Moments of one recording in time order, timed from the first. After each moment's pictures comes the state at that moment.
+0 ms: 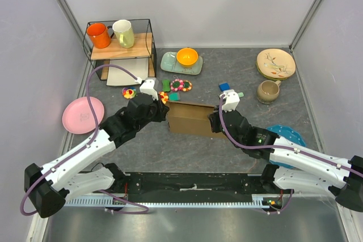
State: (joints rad) left arm -0.77 0.99 0.84 -0.36 -0.23 -0.54; right arm 1.02 0.97 0.71 -0.19 0.52 0.50
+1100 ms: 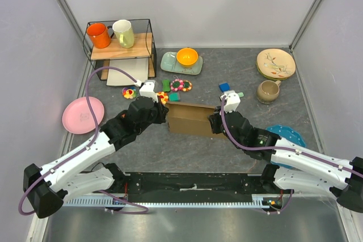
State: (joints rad) left arm -0.79 0.97 0.80 -0.33 -0.30 -0.55; right arm 1.02 0.95 0.70 -0.19 0.52 0.50
